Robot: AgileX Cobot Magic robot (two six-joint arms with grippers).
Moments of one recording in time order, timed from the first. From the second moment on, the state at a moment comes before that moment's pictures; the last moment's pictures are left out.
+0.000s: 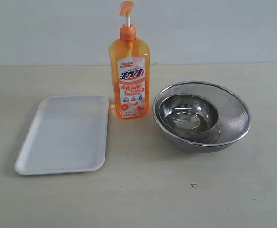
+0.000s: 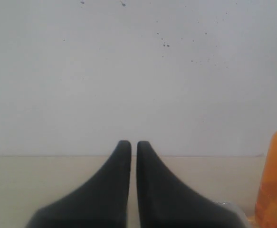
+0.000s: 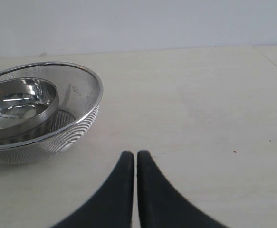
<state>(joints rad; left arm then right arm) 0.03 0.51 -0.33 -0.03 -0.08 0.04 -0.03 0.00 0.00 0.08 0.33 -0.05</state>
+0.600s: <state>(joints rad) 0.03 0.51 -0.33 -0.03 -0.12 0.03 -0.03 0.00 0.00 0.08 0.33 -0.05</state>
